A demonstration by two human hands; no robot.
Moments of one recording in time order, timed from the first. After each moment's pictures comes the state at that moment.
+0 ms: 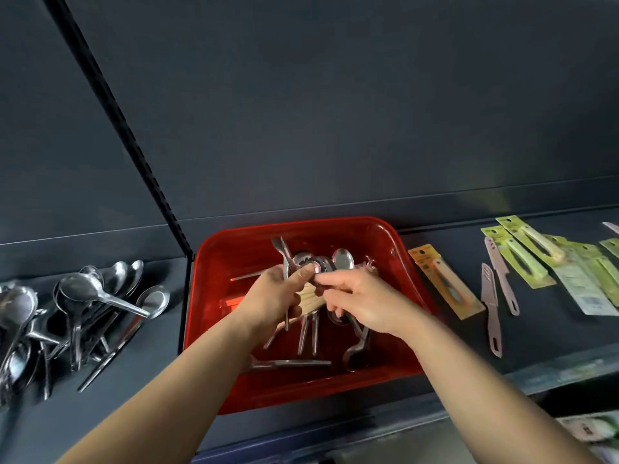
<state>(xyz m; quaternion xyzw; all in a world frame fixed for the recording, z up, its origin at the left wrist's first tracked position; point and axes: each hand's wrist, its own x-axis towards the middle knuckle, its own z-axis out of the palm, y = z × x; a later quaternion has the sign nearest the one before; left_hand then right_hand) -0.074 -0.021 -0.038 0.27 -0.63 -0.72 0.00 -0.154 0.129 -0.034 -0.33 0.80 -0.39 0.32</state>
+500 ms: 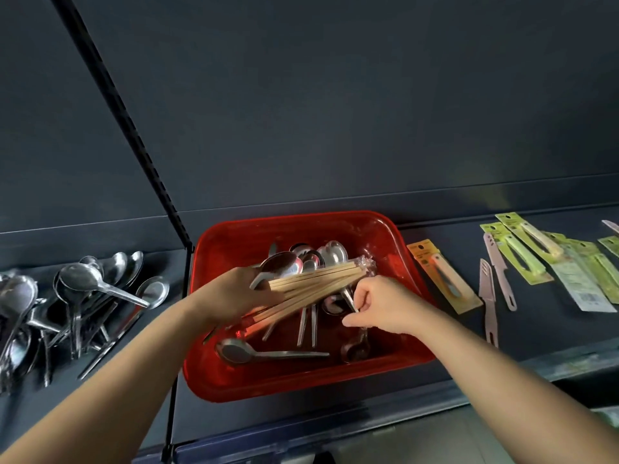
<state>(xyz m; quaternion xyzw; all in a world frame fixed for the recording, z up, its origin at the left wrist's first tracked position) -0.046 -0.079 -0.033 0.19 -0.86 -0.44 -0.15 -0.169 0.159 -0.054 -0.28 0.90 -0.19 0.27</state>
